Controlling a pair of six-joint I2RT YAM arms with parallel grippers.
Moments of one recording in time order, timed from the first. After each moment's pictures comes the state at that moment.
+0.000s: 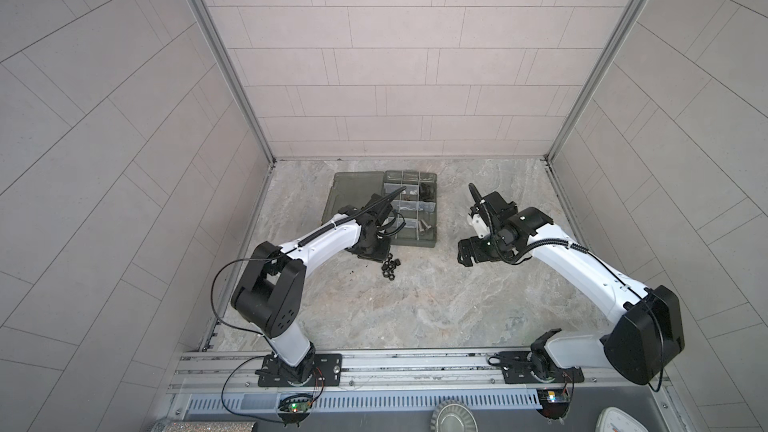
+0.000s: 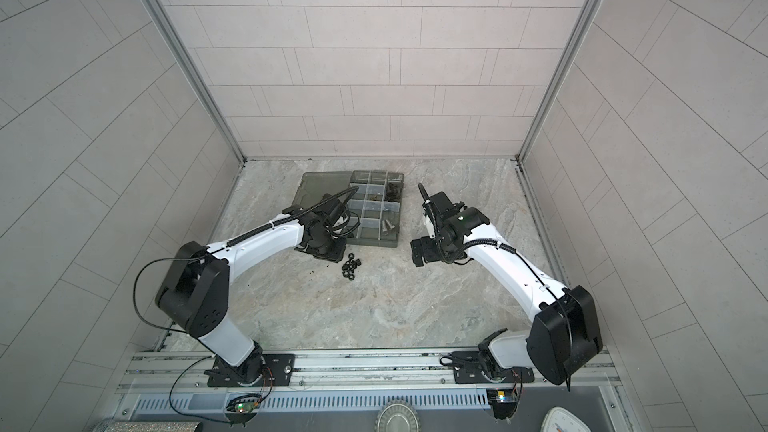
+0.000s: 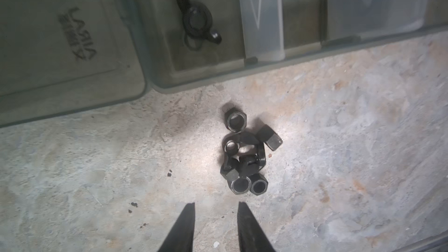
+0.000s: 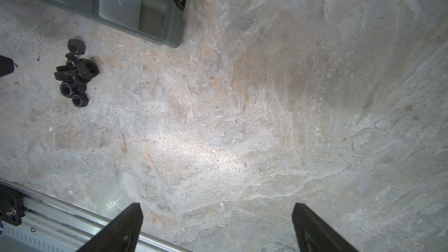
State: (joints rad) left arm -0.55 1.66 1.15 -0.84 0.10 -0.30; right arm 0.44 1.33 1.11 -1.04 -0.10 0.29
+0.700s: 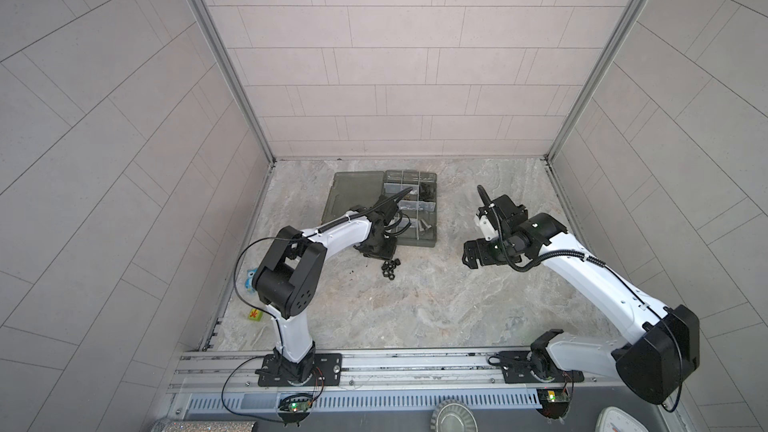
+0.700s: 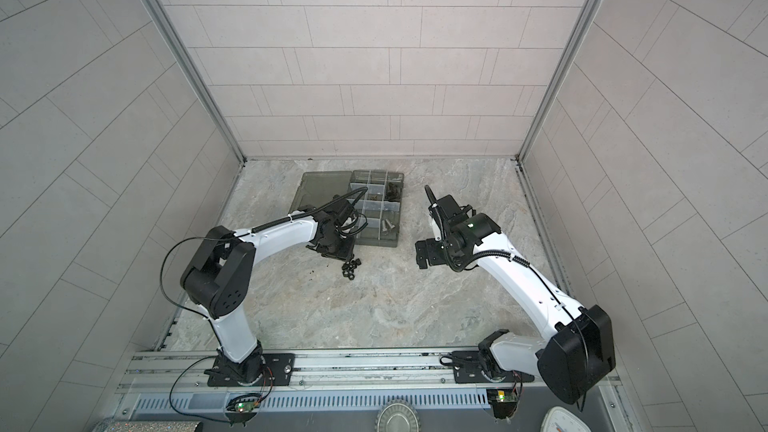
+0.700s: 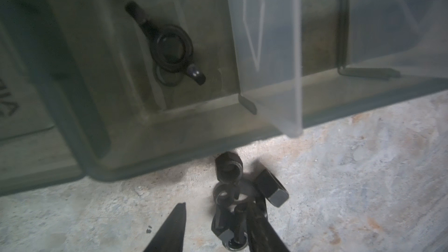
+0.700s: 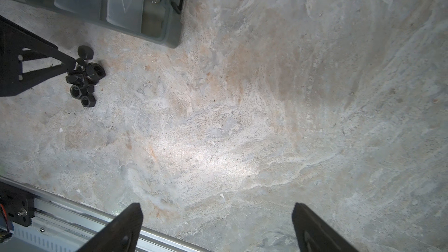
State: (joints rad) left arm -0.55 1.82 1.20 -0.76 0.12 -0.27; right arm 0.44 1.24 1.09 -1.06 -0.08 0.33
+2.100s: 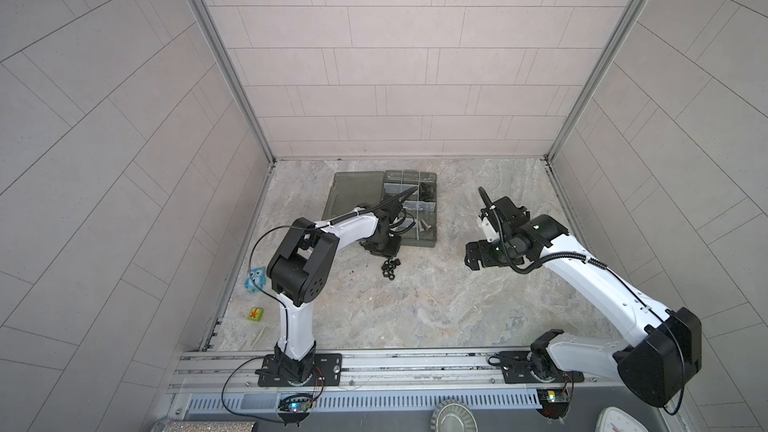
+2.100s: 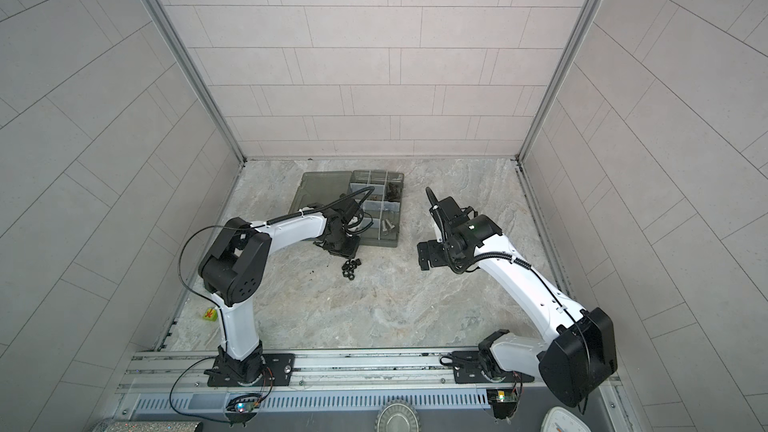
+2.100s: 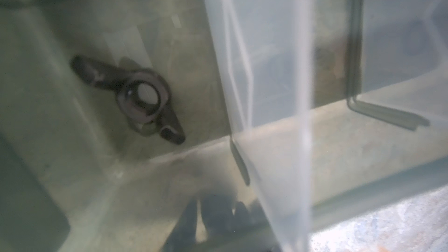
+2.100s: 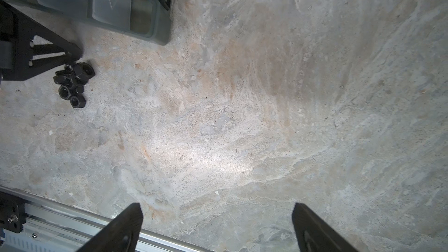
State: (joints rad) left arm -0.55 1.93 1.28 -0.74 0.14 -0.24; right arm 0.44 1.23 1.08 -1.08 -0.05 0.34
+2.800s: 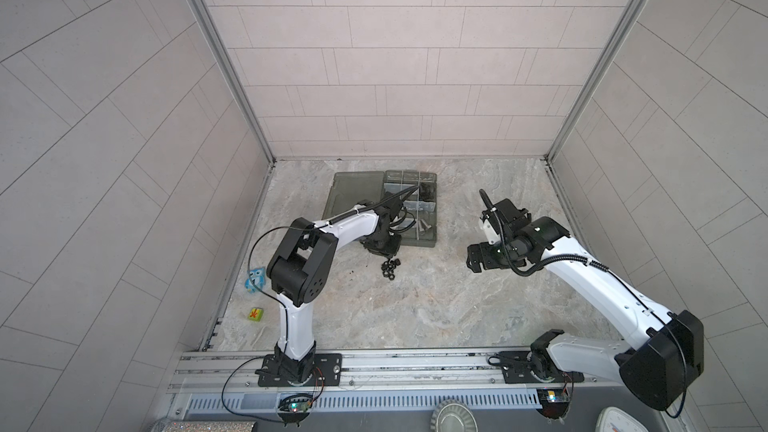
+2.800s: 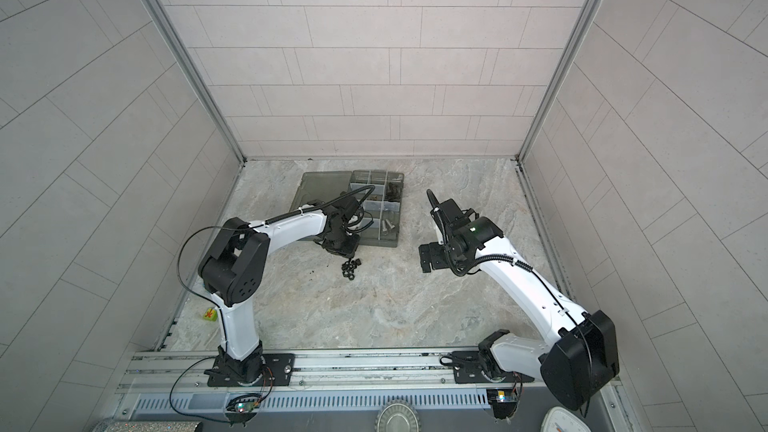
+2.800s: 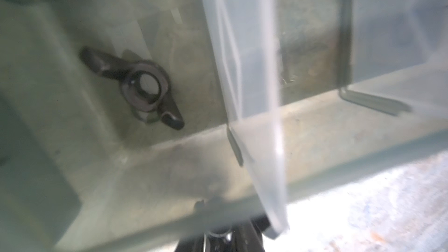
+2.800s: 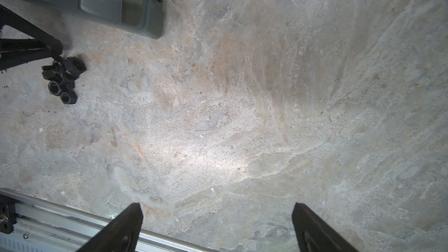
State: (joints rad) left arm -0.55 1.91 1.33 -0.83 0.13 -0.23; right arm 0.44 1.22 1.06 -1.08 -0.04 0.34
